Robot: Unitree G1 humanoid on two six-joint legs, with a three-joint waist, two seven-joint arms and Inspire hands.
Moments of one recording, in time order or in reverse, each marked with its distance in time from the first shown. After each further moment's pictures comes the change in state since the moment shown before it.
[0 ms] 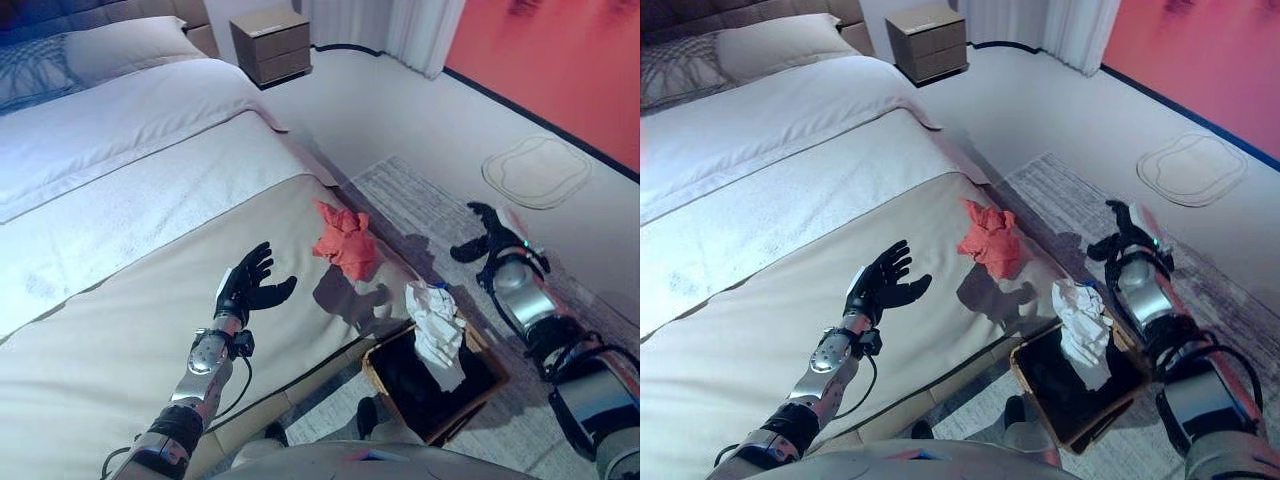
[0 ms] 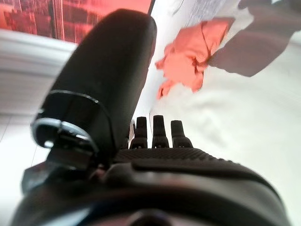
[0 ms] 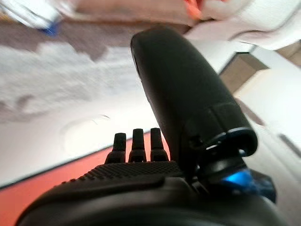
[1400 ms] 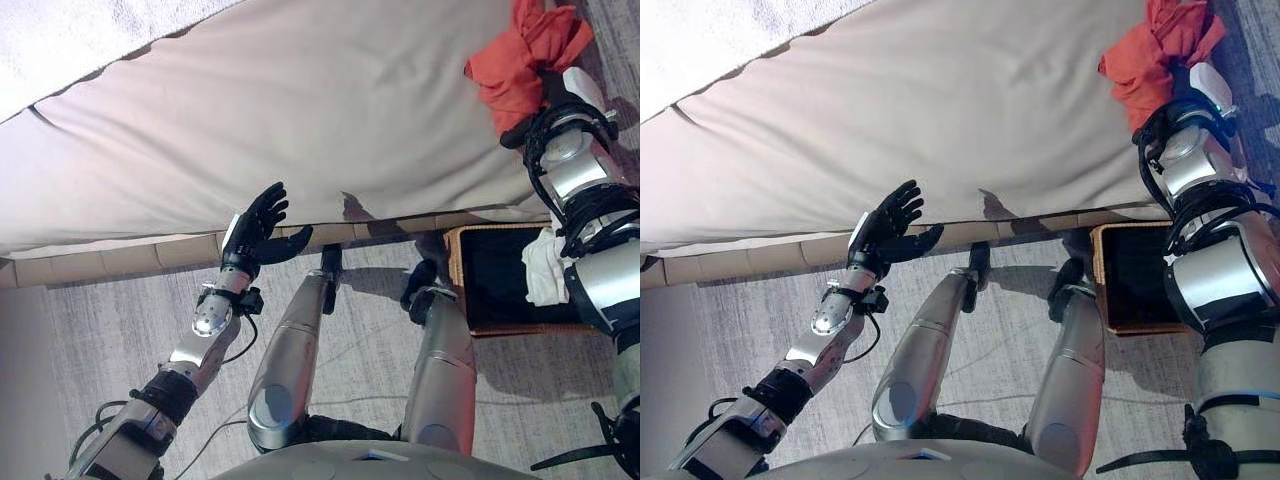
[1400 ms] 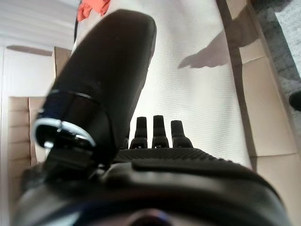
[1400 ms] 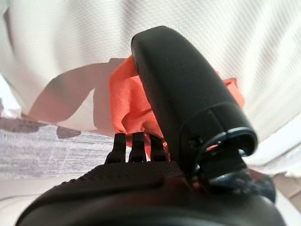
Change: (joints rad) left arm -0.094 0.131 -0.152 -0.302 -0.164 -0.023 0.101; right arm -0.658 -0.078 0.246 0.453 0.137 -0.006 0.043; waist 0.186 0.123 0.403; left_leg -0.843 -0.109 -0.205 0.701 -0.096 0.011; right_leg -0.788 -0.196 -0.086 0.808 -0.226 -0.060
